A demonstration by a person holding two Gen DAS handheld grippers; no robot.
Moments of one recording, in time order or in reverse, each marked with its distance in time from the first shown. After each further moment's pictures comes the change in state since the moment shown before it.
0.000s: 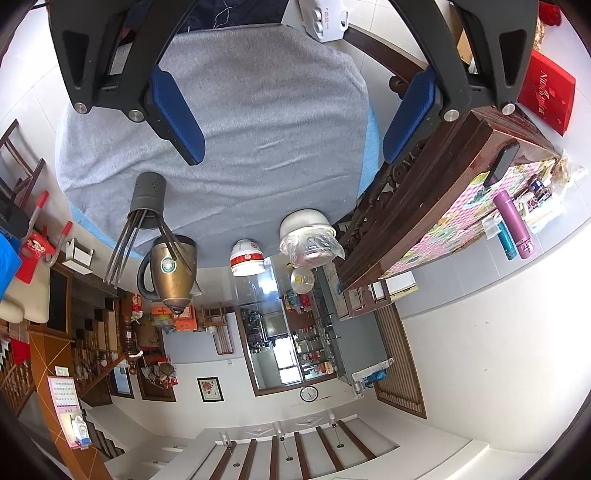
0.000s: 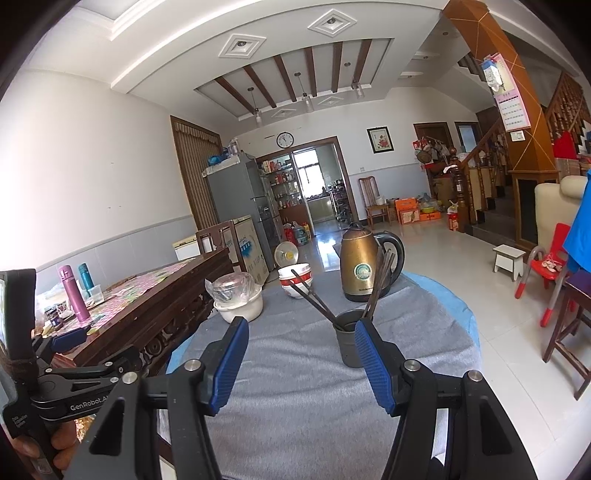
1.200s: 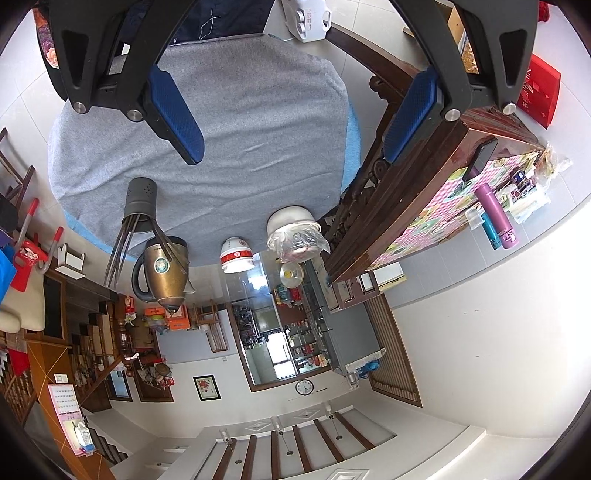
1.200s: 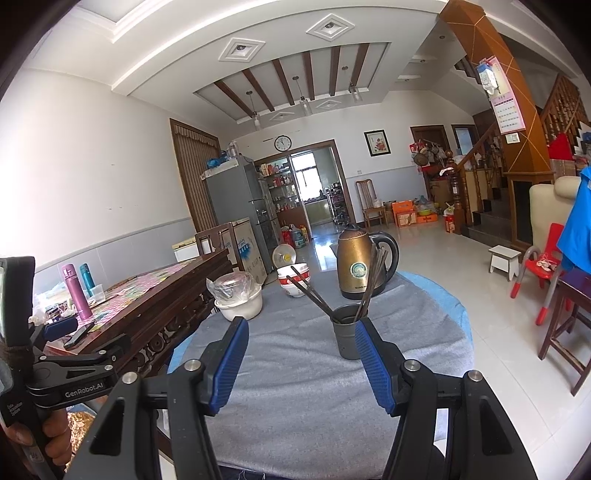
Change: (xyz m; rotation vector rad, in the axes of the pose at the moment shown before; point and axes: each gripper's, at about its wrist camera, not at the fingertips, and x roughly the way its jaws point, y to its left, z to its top) left arm -0.027 0.005 -0.008 0.029 -0.026 0.047; right arm -0.025 0.003 -0.011 0.002 -0.013 -0.010
